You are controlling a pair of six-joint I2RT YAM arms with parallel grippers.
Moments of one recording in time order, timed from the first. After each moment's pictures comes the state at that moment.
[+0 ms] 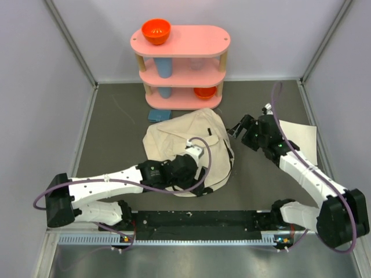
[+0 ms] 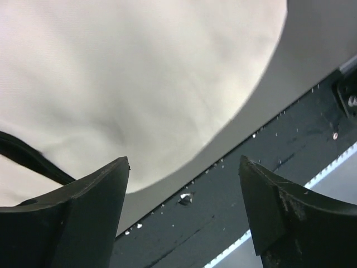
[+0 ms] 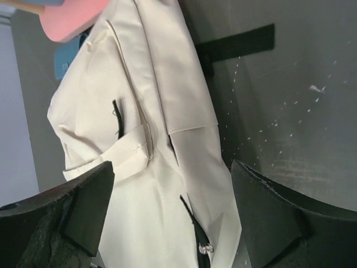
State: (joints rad) left arm -1.23 1.22 0.90 -0.55 -0.19 -0.63; right arm 0.34 1.16 0.74 -0.19 -0.08 0.83
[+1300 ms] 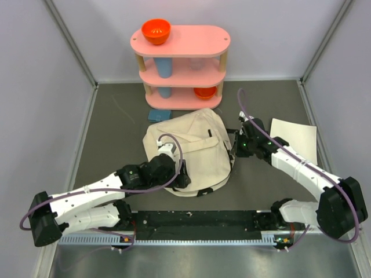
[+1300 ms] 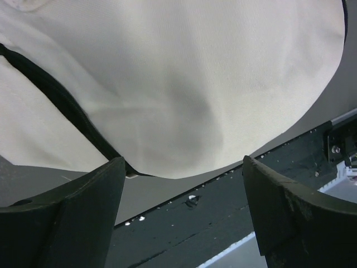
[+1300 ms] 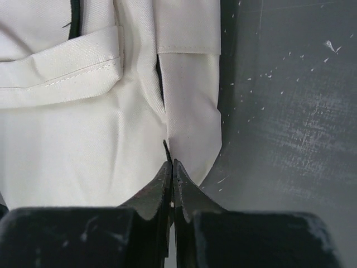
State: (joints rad) left arm -1.03 0.96 0.68 -0.53 -0.19 -0.84; right arm 0.49 1.23 0.80 -0.44 -0.06 0.47
